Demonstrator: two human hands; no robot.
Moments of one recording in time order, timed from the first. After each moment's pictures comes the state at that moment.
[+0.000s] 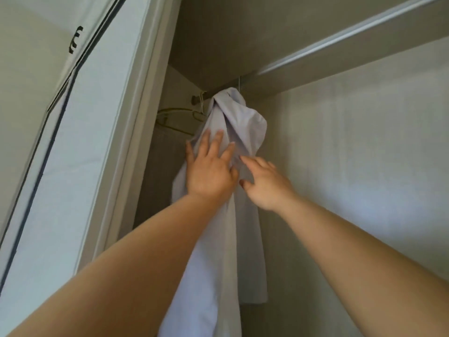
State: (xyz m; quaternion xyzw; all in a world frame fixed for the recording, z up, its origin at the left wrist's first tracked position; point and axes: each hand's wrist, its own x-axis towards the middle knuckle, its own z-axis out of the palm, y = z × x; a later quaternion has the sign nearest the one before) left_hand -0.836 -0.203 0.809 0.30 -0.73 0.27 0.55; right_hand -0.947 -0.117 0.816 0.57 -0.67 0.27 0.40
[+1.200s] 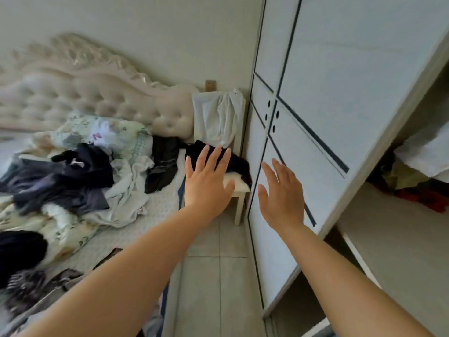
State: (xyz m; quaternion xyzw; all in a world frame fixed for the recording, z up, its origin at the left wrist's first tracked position) left_hand -0.387 -0.020 0.339 0.67 -0.70 0.10 0.21; right_hand -0.559 -0.029 0.329 0.77 -0.59 0.25 0.08
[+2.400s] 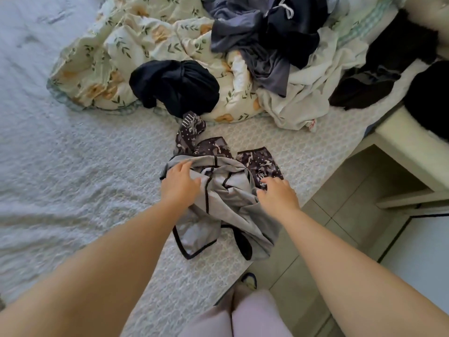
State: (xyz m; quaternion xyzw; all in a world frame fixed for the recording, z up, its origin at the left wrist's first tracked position) left_hand -0.004 0.167 0.017 0.94 -0.14 -0.26 0.17; right_hand -0.142 -0.021 0.026 0.90 -0.32 -0.20 -0.21
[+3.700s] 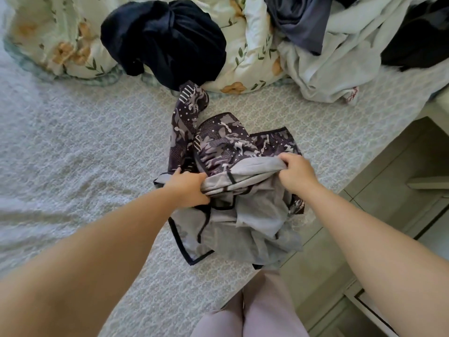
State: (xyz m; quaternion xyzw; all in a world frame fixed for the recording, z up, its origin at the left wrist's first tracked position) left_hand 0.049 0.151 -0.080 0.83 -0.34 -0.44 -0.06; right_hand -0.075 -0.079 -0.063 0.85 -0.34 -0.15 -0.37
